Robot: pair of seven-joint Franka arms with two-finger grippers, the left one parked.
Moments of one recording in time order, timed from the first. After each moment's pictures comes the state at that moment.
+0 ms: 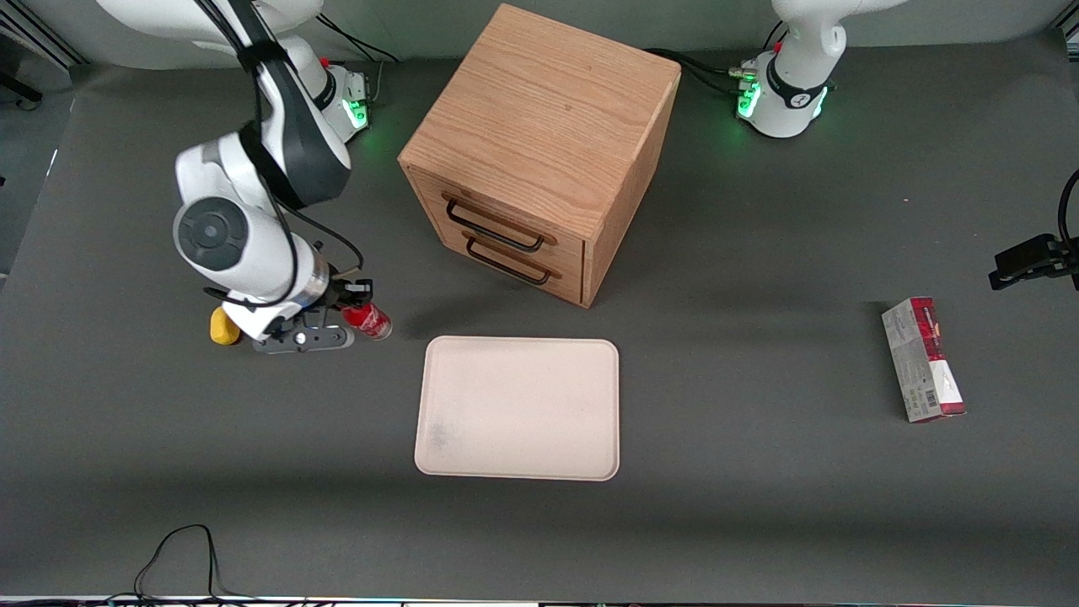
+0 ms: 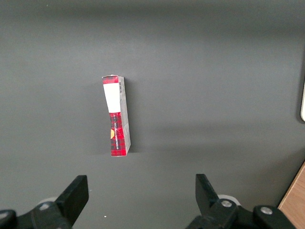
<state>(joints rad) 0.34 0.24 0.00 -1.69 0.01 1.77 0.29</state>
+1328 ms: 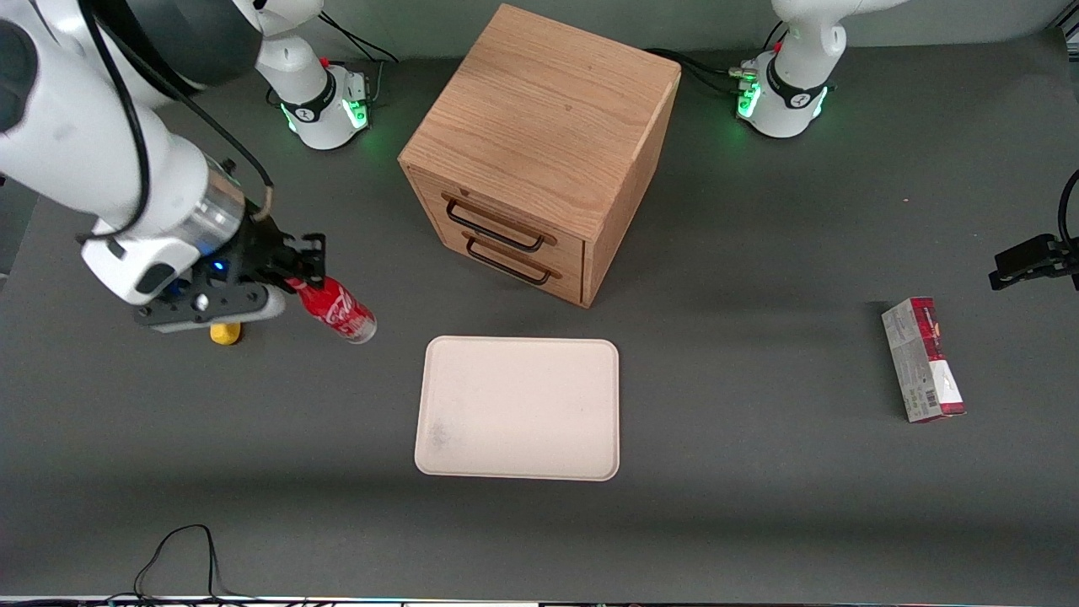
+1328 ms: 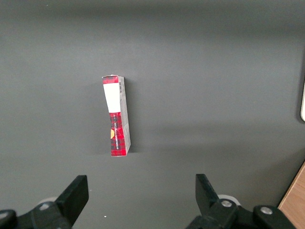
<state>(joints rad) 0.34 0.47 0.03 -0.95 0.05 1.39 0.29</state>
